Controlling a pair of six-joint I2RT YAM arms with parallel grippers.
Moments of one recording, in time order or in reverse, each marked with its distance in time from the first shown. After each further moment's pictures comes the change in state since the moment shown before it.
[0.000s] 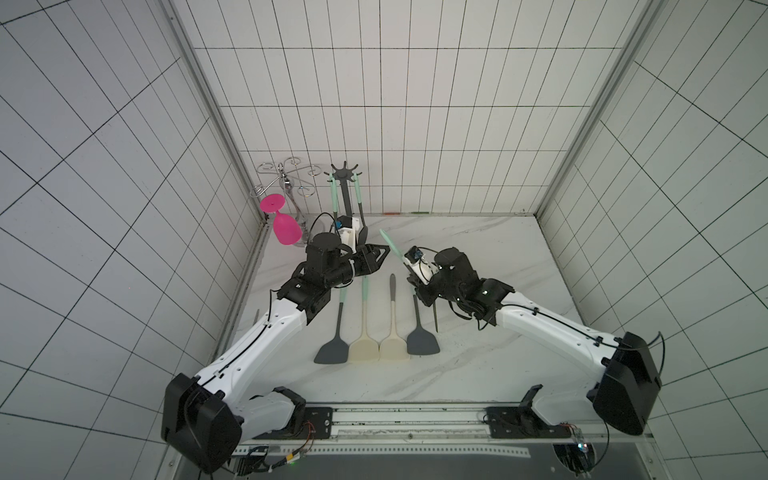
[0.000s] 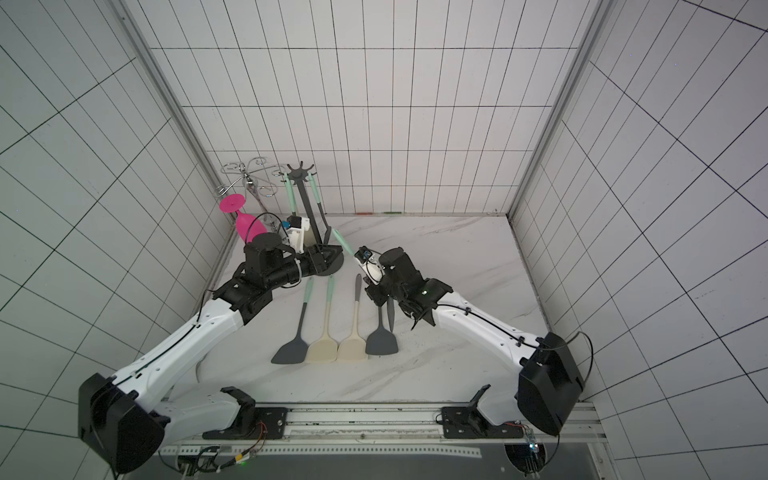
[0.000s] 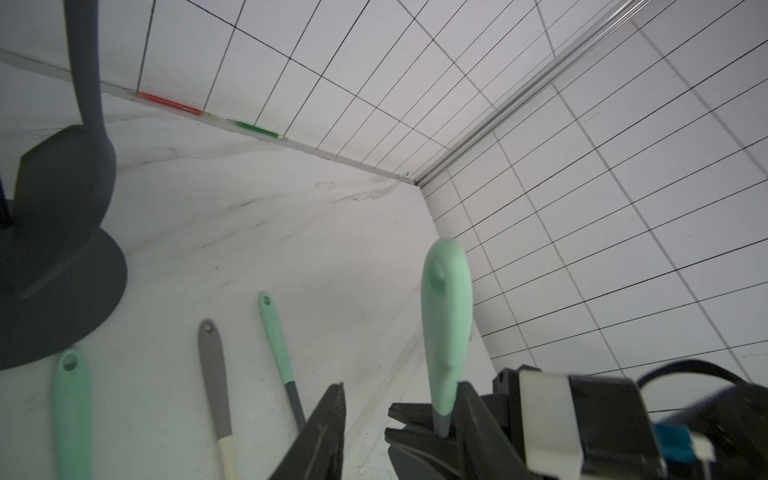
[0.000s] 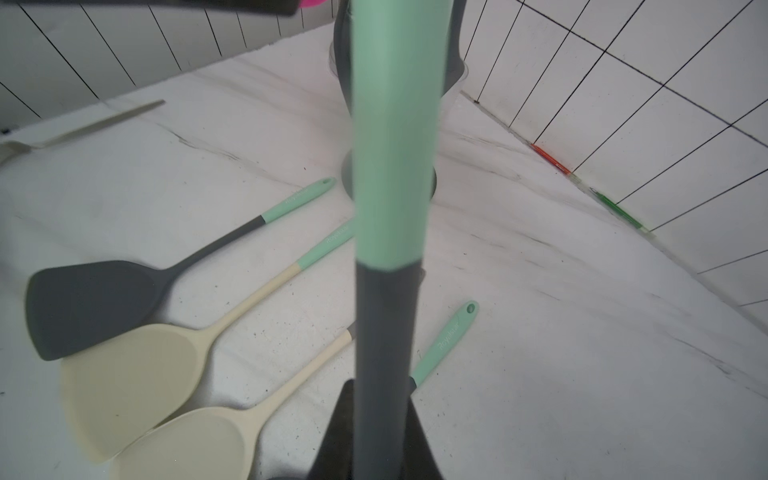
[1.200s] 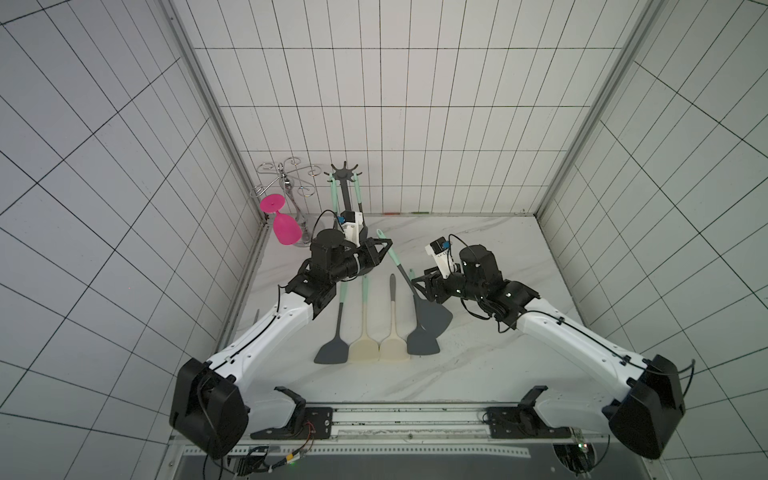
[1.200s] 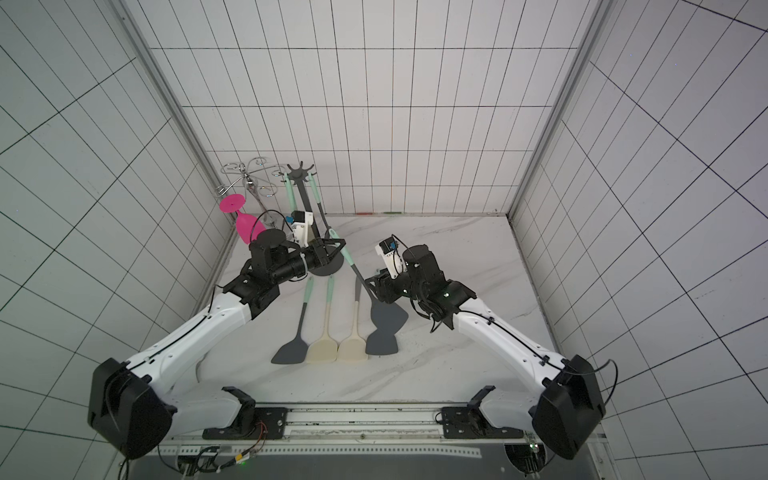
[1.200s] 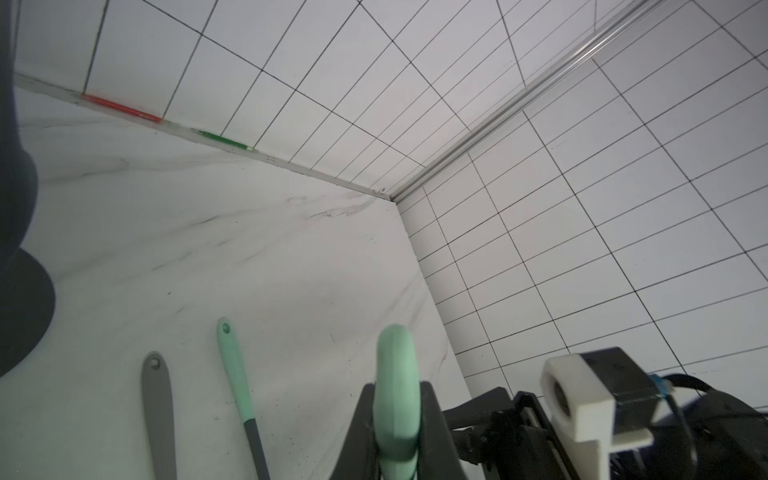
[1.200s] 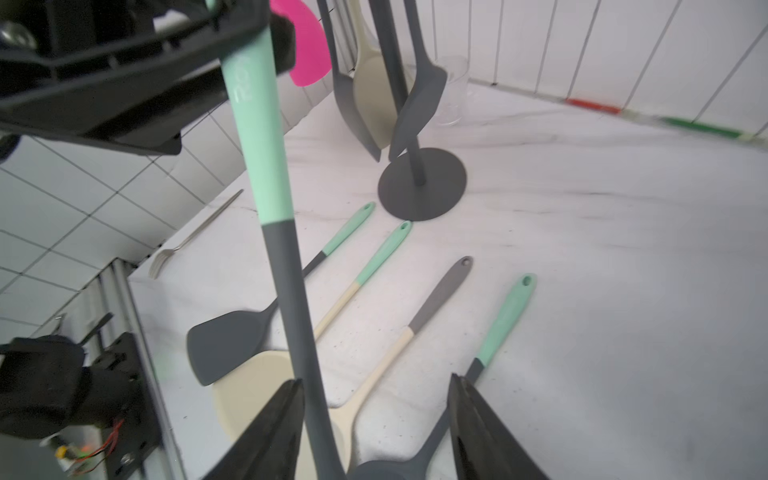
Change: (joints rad) left arm -0.054 0.081 0.044 0.035 -0.117 -0.128; right arm 0.019 -0.135 -0.066 0.002 0.011 0.250
